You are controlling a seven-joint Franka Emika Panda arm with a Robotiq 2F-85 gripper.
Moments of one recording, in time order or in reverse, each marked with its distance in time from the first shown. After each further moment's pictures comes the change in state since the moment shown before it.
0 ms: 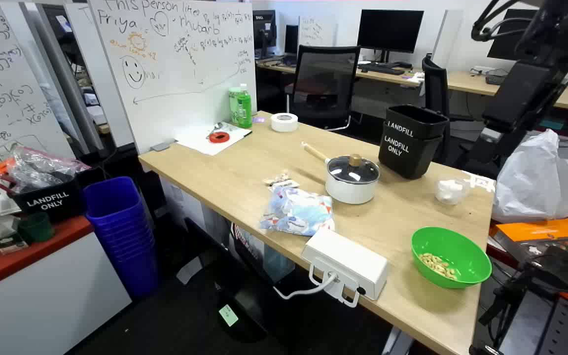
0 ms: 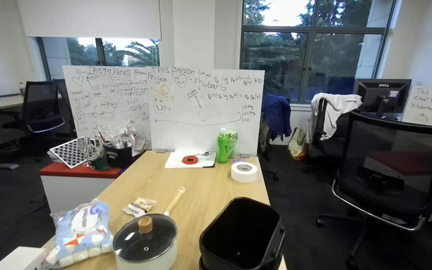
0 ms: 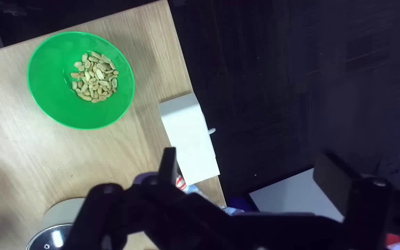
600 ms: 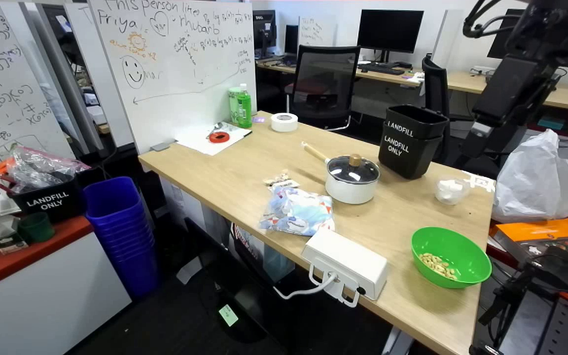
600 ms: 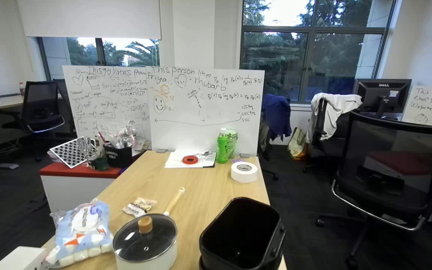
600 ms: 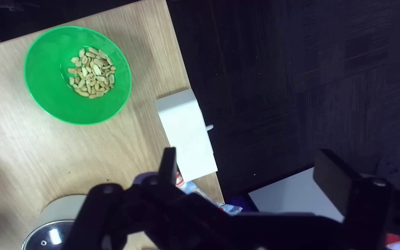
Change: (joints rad) arm -0.001 0.045 0.000 0.037 0.000 0.002 0.001
